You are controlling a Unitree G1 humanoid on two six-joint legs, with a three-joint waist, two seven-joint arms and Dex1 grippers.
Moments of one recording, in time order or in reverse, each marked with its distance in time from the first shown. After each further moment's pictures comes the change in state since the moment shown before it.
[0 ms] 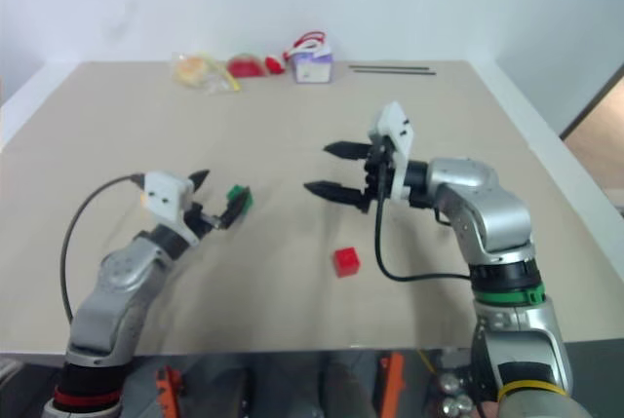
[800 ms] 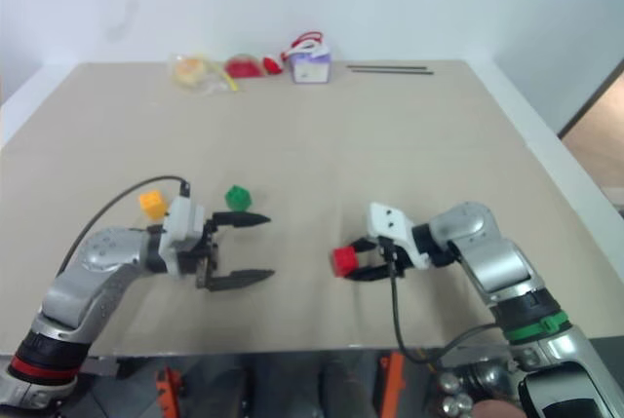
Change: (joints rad) left arm -0.075 0.319 -0.096 0.024 -0.245 -0.113 -0.767; right arm 0.191 -0.204 0.221 0.087 -0.278 -0.267 0.326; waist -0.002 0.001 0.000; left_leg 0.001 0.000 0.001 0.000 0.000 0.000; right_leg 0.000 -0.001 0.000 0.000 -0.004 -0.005
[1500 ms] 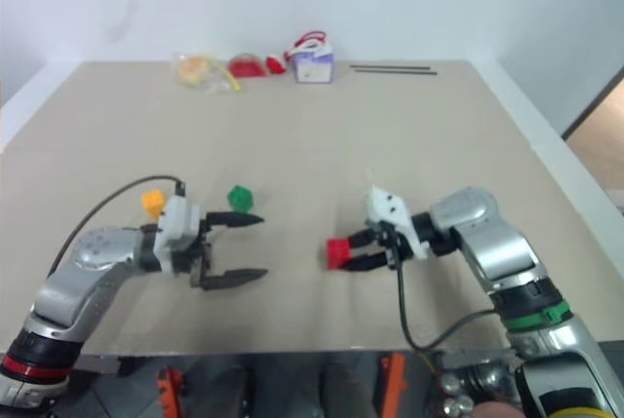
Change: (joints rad) left arm -0.014 0.039 0.008 0.033 -0.003 -0.005 -0.046; right arm -0.039 -0.005 -0.022 -0.057 0.044 0.090 0.060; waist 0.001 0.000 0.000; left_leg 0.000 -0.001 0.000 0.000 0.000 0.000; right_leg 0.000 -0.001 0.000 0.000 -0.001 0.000
